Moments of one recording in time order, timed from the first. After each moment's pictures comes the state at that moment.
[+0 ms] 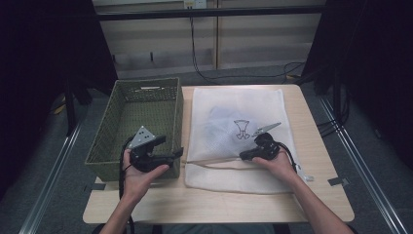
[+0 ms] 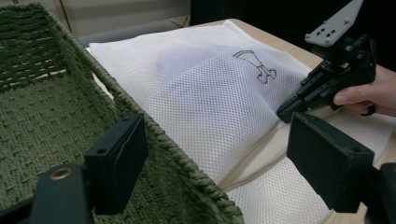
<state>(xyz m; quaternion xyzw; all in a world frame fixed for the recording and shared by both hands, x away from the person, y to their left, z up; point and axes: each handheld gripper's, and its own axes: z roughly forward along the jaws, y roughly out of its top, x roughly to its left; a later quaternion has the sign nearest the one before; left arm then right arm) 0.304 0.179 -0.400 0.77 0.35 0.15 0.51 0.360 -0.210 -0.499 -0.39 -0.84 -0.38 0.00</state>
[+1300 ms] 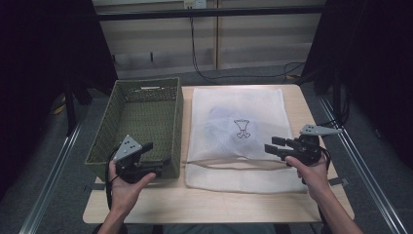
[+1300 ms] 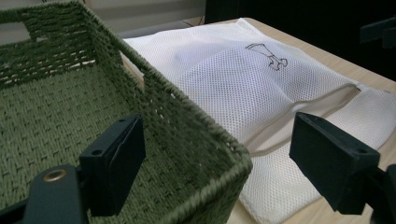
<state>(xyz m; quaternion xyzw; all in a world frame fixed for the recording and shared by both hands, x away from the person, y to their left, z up) 0.276 0.211 -0.398 0.76 0.37 0.18 0.50 0.283 -0.280 -0.423 -0.42 -0.72 -0.54 -0.10</state>
